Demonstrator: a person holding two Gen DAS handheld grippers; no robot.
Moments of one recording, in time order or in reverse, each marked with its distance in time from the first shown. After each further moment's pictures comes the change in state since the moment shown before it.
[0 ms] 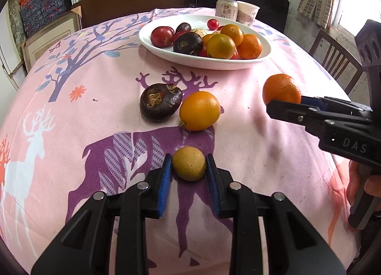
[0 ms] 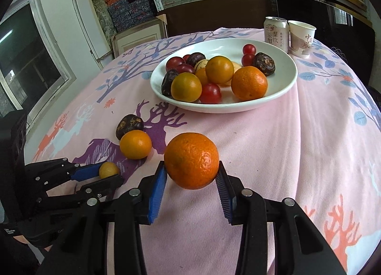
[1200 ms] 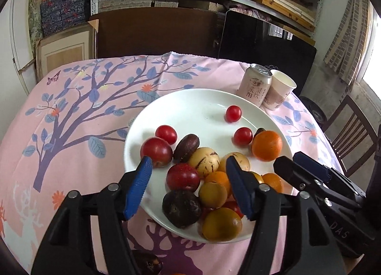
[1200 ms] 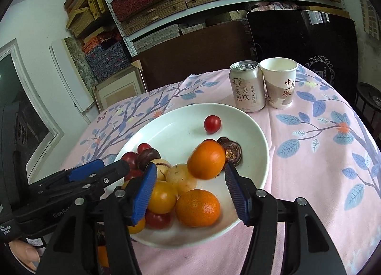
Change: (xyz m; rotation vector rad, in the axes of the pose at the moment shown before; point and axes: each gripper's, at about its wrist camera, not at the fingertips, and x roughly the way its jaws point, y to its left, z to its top) left arm 0.043 0.001 0.170 -0.187 -0.156 0.051; right arm 0.021 -0.076 0.112 0.153 -0.208 -0.022
